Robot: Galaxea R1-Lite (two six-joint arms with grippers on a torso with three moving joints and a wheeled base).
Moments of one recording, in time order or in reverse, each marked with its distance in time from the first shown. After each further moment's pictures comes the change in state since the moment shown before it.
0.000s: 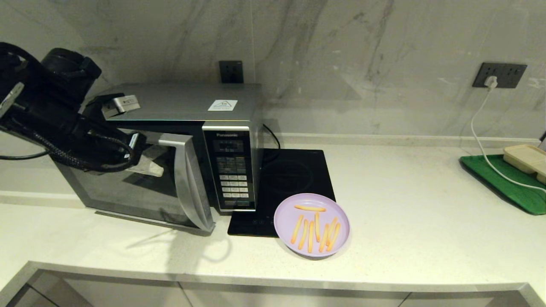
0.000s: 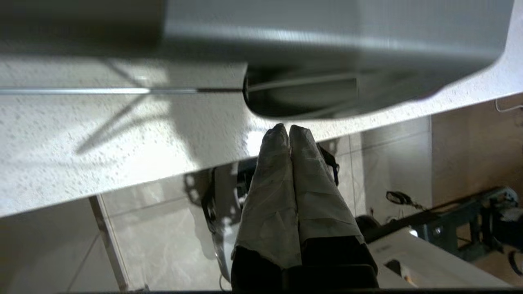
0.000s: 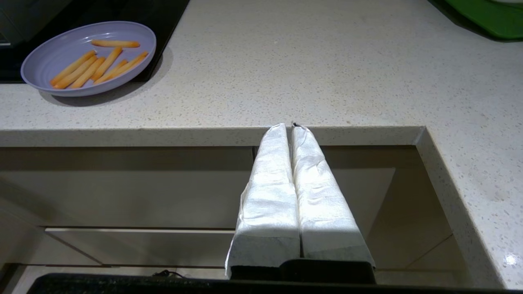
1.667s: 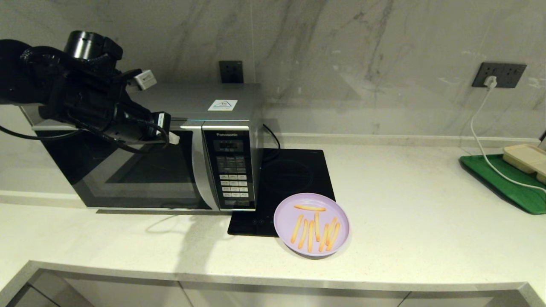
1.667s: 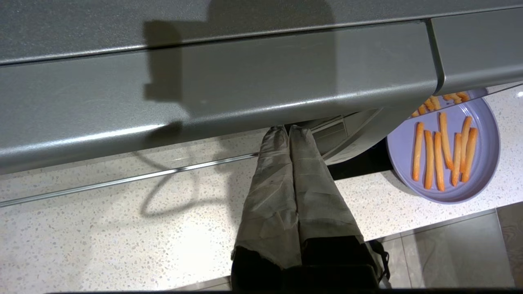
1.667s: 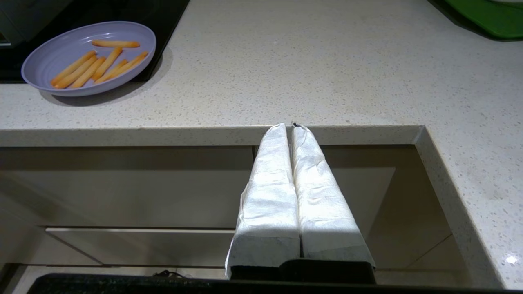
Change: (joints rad) left arm -0.060 0.059 -0.014 -0.340 0.177 -0.014; right arm 0.000 0.000 0.000 0.000 0.000 0.000
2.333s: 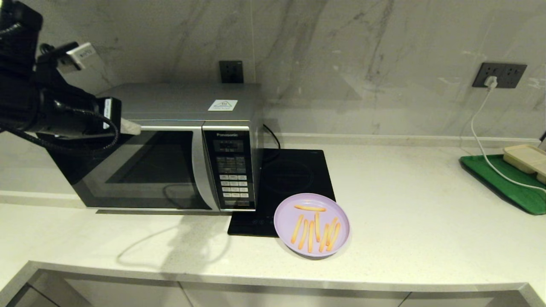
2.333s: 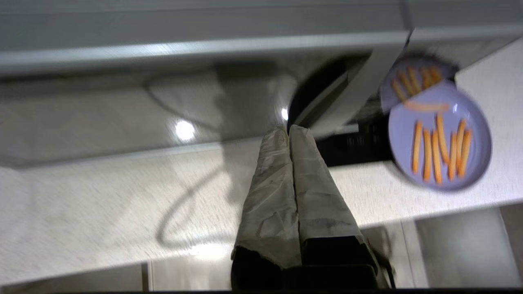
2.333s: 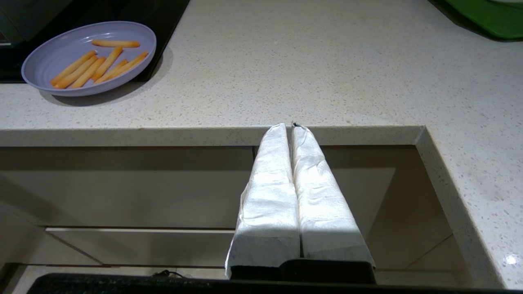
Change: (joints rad) left arm 0.070 -0.246 0.161 -0.041 0.008 0.013; right arm 0.000 0.000 0.000 0.000 0.000 0.000
